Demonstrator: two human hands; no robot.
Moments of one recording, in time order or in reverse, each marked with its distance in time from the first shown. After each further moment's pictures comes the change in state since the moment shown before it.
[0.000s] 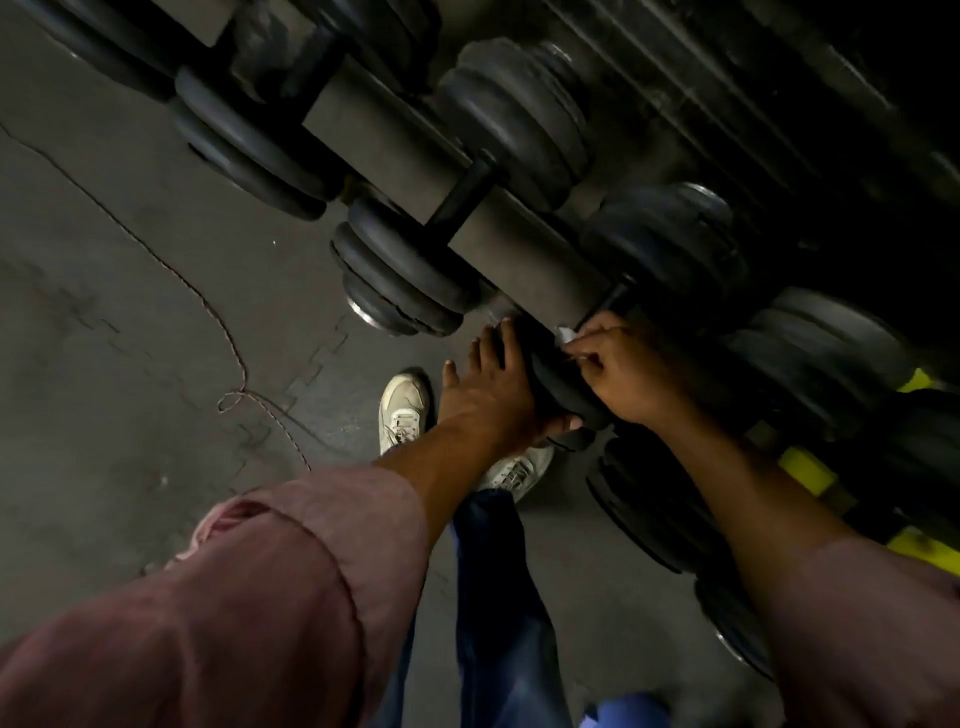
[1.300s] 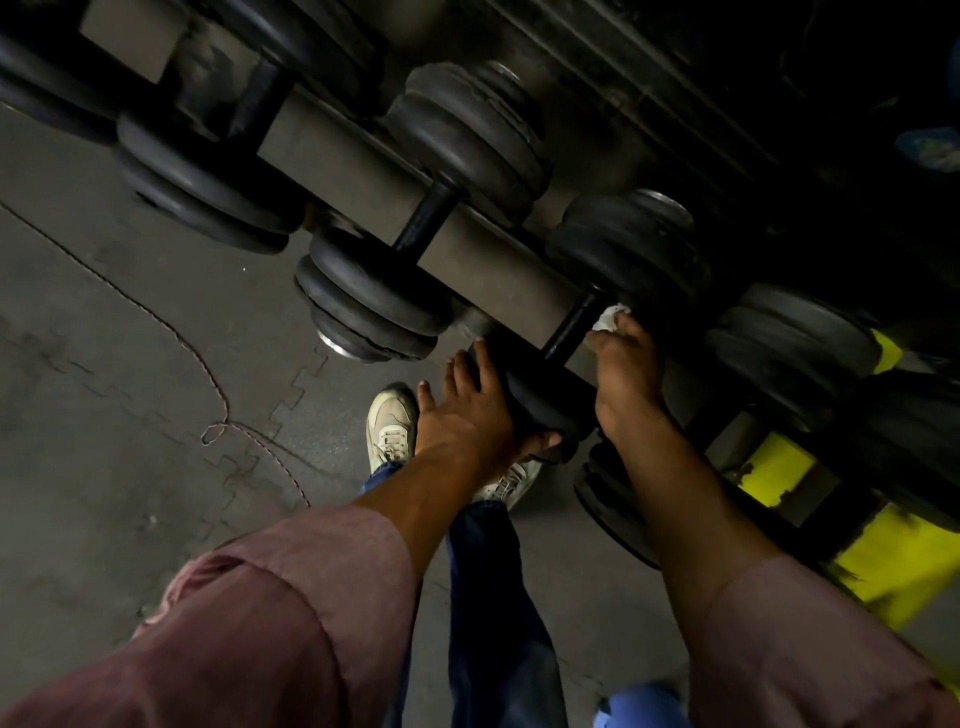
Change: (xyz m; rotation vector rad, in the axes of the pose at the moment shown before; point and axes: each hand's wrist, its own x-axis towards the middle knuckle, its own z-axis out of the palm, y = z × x) left_hand 0.003 0.000 -0.003 0.066 -0.045 0.003; right_hand 0.018 -0.009 0.007 1.167 0.586 0.750
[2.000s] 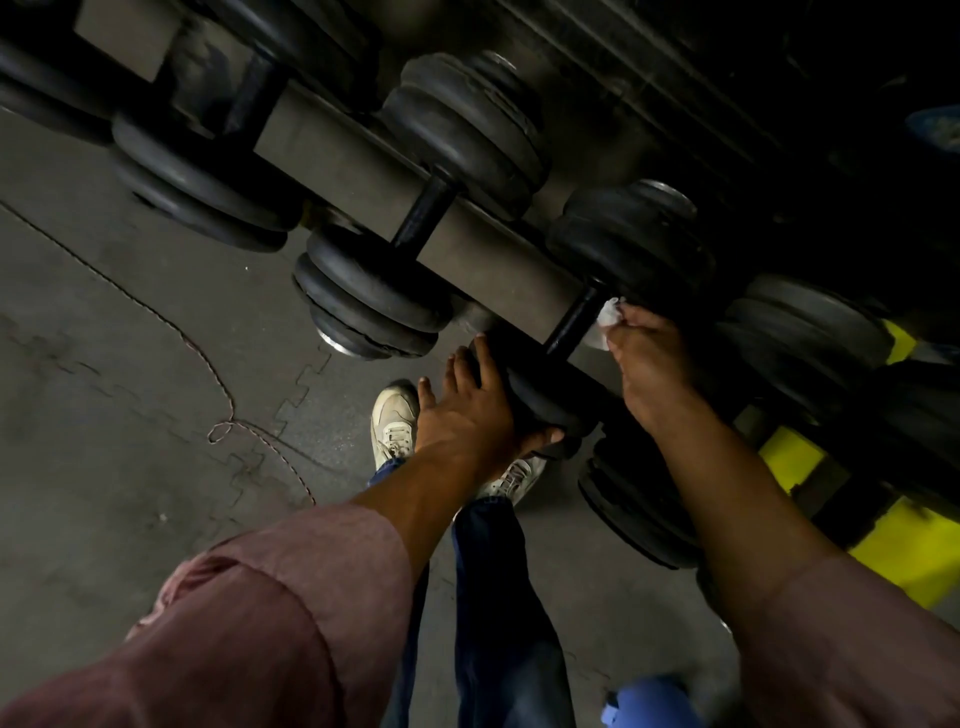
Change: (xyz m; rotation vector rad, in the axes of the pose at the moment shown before) left_hand -0.002 0.000 0.001 -0.014 0.017 0.021; right_hand 0.021 -0.002 -0.019 -0.065 -0.157 0.007
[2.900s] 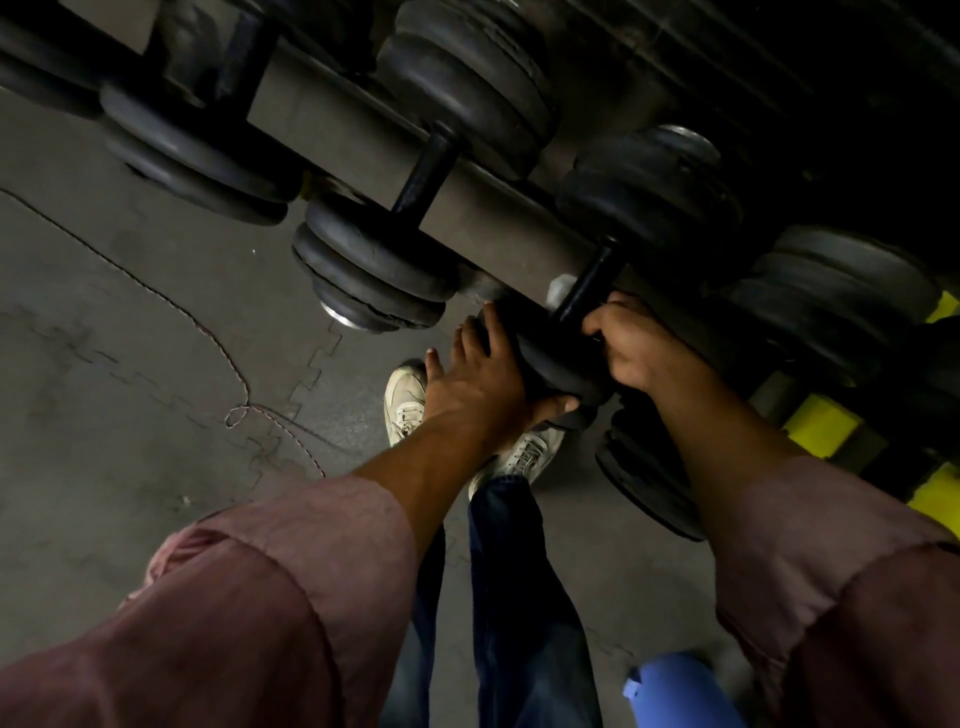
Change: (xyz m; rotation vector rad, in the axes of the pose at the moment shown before) left_hand 0.003 -0.002 0.005 0.011 0.017 -0.013; right_hand 0.008 0.015 0.016 -0.062 -0.307 0.237
